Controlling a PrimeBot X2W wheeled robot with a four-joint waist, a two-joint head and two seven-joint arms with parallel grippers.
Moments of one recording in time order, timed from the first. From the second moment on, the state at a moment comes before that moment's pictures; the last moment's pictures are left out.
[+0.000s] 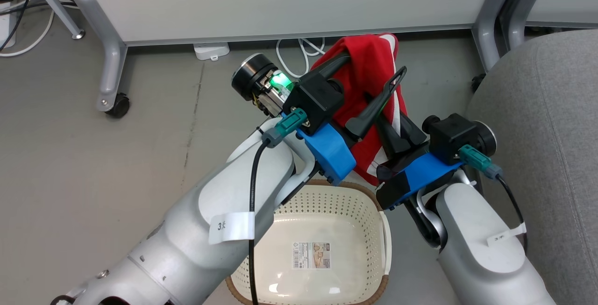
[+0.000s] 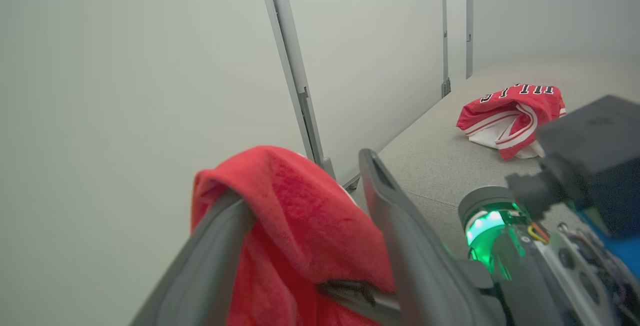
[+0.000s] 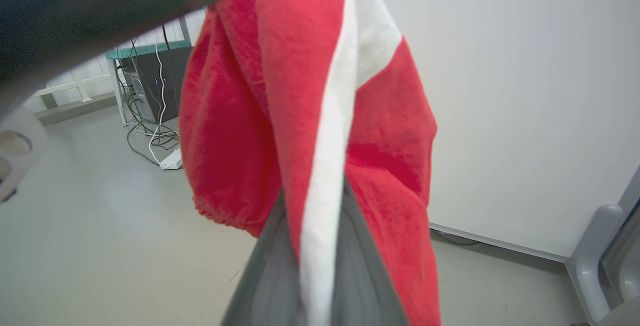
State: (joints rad) left arm -0.90 0.06 -0.91 0.56 -0.47 -0.13 -0.26; right arm -0.57 -0.05 0.32 0.49 0.18 0.13 -0.26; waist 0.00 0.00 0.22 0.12
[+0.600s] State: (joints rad) left arm -0.89 0.07 -0.93 0.57 -0.46 -0.13 -0.26; right arm -0.59 -0.05 0.19 0.46 0.19 0.13 -0.26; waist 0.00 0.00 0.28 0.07
